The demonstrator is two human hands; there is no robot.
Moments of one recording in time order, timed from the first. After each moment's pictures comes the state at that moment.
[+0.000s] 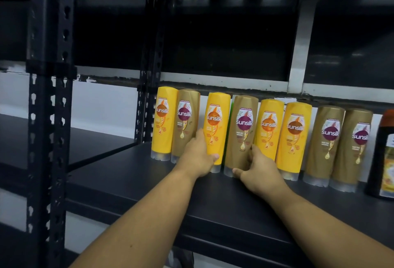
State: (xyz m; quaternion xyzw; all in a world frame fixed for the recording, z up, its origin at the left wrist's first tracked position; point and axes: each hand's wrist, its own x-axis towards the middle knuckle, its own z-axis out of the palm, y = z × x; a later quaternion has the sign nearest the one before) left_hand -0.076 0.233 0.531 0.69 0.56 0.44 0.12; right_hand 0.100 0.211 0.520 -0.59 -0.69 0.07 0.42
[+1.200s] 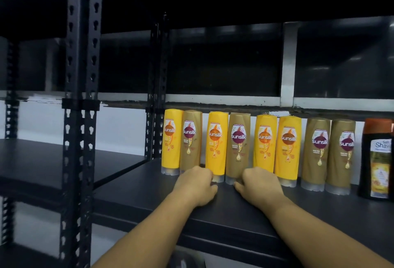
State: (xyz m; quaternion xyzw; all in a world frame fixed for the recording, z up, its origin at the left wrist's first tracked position) left_hand -0.093 0.180 0.526 0.76 0.61 0.21 -0.05; right_hand 0.090 0.184 0.530 -0.64 -0.73 -0.21 0.16
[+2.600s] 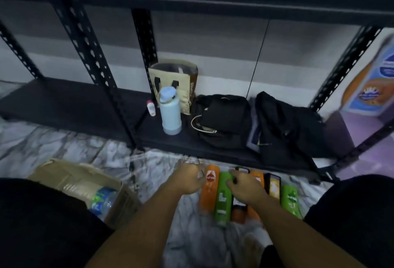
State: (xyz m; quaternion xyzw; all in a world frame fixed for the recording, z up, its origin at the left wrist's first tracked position) left_hand -0.071 -0.115 0.118 0.72 0.61 0.02 0.33; right_hand 0.150 -0.123 0.094 -0.67 -0.68 0.29 0.00
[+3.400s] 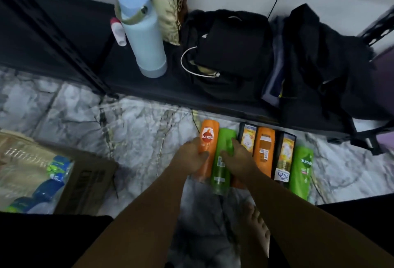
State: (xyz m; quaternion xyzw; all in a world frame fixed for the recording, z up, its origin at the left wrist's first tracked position) left_hand -0.040 -0.068 -0.059 0.61 0.65 0.02 0.46; right_hand 0.139 -0.079 -0.052 -0.74 -0.51 0.43 0.05
